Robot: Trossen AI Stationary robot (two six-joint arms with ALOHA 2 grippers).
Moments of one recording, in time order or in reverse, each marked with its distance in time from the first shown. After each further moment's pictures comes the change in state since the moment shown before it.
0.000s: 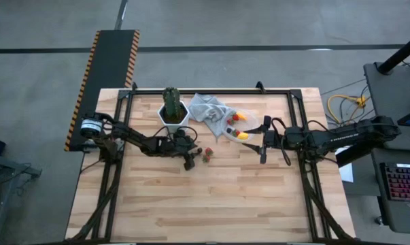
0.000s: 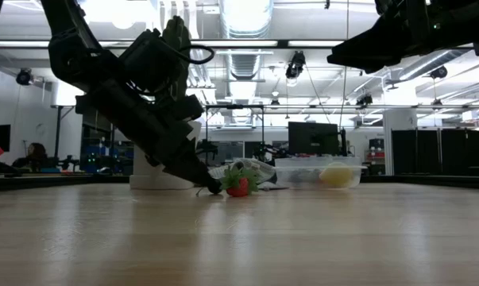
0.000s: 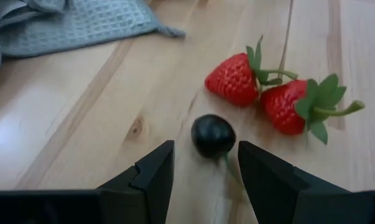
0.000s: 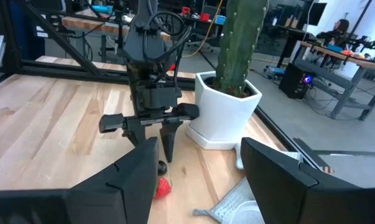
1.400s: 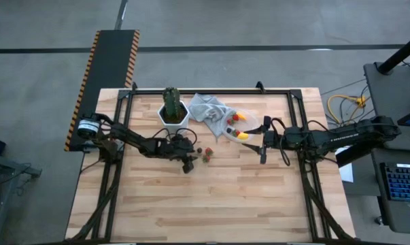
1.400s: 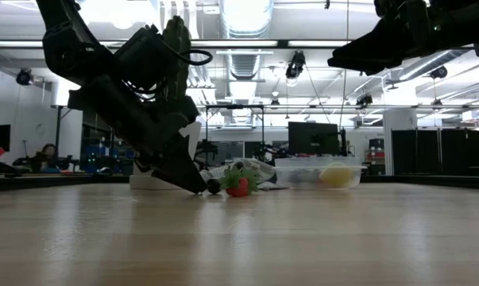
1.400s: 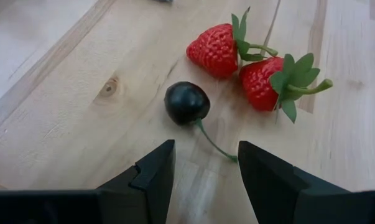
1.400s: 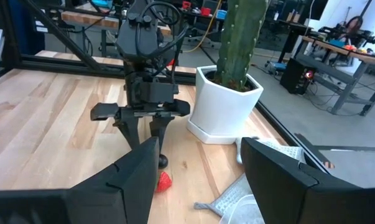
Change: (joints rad) left arm -0.034 -0.029 0.000 -0.094 0.051 -0.175; right arm 0.000 0.000 0.000 -0.022 0.000 0.008
